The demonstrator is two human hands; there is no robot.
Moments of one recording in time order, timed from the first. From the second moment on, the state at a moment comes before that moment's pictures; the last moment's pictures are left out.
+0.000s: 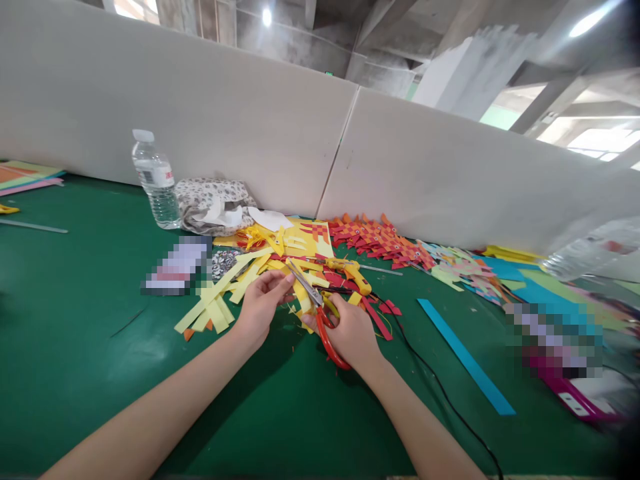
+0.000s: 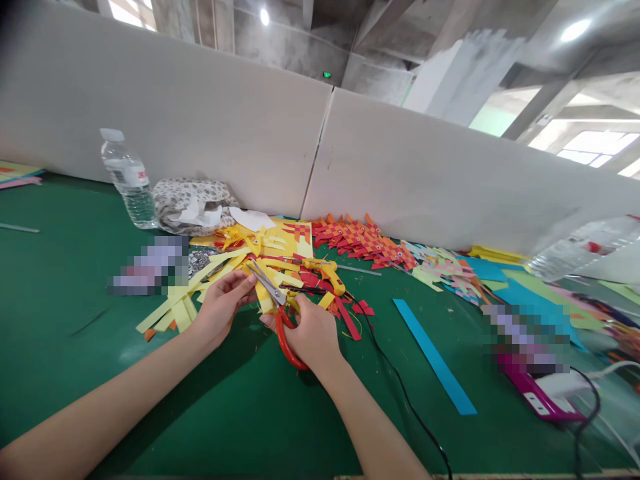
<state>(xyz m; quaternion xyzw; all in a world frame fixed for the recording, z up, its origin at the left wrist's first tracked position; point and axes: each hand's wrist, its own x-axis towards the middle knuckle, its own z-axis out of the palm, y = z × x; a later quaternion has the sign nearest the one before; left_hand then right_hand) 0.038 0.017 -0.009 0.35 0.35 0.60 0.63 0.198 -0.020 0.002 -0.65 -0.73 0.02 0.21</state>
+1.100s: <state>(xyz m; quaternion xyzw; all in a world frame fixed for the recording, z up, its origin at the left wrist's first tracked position) 0.040 0.015 -0.006 0.39 0.35 0.57 0.64 0.202 -0.020 0.004 -0.64 -0.74 -0.01 0.20</state>
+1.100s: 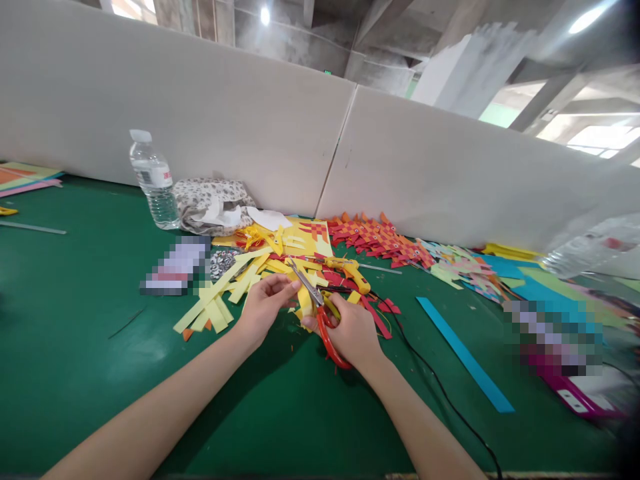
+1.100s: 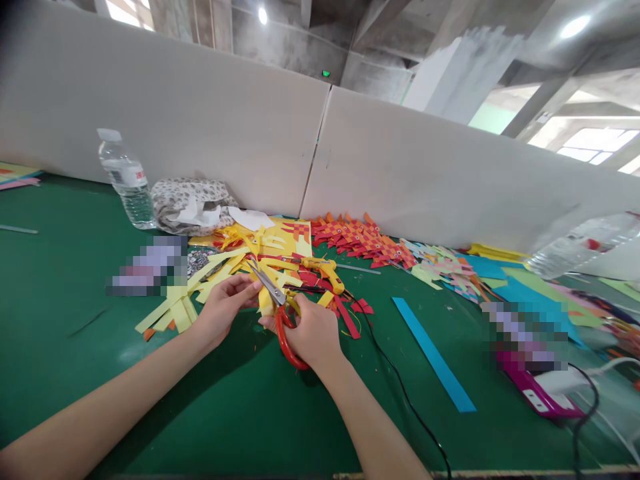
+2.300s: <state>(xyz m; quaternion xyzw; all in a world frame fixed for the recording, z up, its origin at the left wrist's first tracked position) 0.037 0.013 -0.006 0.40 0.35 0.52 0.67 0.206 -0.021 0.008 -0.65 -0.74 0.00 0.20</state>
